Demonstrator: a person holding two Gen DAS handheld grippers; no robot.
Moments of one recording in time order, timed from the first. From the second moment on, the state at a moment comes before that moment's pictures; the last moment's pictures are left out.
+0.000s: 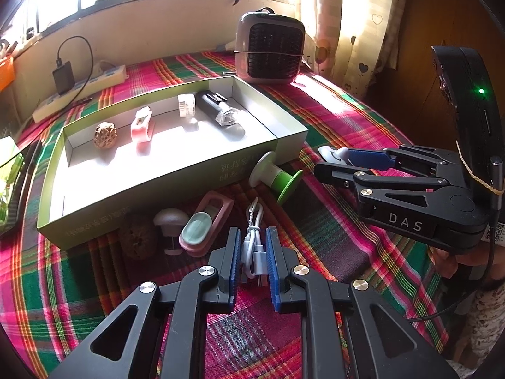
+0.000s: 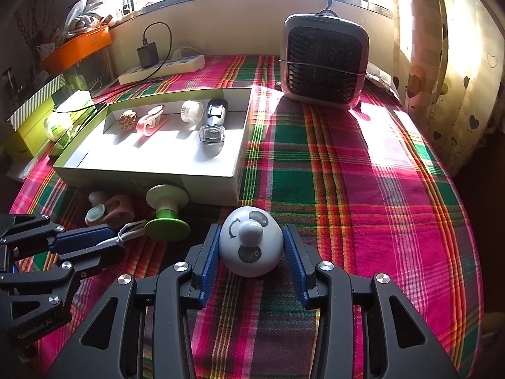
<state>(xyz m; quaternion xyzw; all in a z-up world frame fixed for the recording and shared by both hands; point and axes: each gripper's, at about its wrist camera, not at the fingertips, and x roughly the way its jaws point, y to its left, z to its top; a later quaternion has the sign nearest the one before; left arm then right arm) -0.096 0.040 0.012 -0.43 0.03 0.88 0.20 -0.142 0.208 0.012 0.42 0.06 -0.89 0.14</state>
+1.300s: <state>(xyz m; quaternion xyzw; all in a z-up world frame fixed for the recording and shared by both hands) -0.107 -0.005 0.050 -0.37 -0.01 0.91 0.15 -0.146 0.181 0.051 0.38 0.05 -0.90 0.19</state>
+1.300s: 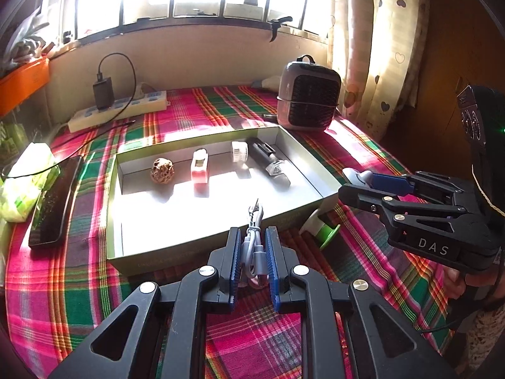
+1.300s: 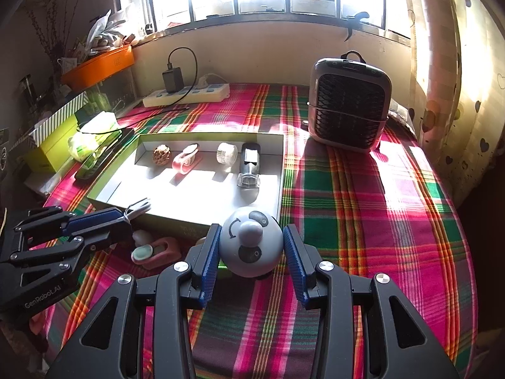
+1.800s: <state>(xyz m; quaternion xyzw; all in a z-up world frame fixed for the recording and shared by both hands) -0.136 -0.034 0.047 -0.38 -0.02 0.92 0.11 -0.179 0.139 0.055 0.38 0.07 -0.89 0.22</state>
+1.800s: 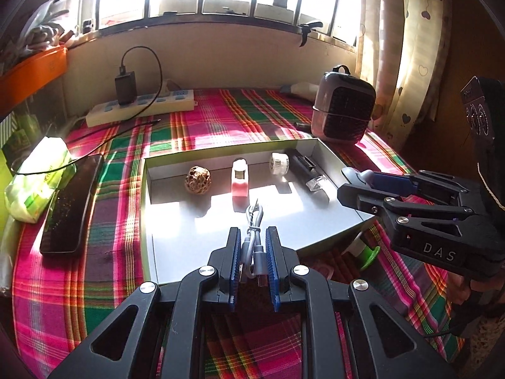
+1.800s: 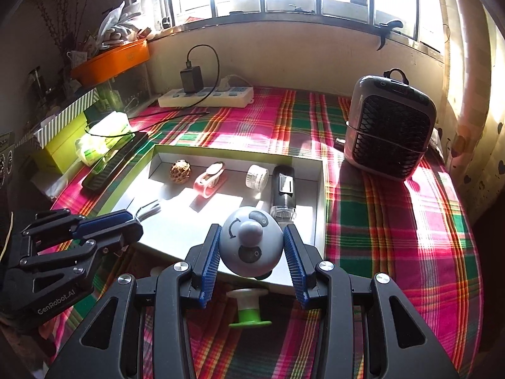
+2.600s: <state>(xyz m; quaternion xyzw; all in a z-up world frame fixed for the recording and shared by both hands) -0.168 -0.055 0.029 -0.41 -0.03 0.91 0.09 -0.229 0.106 0.031 0.42 0.08 -0.87 0.23</state>
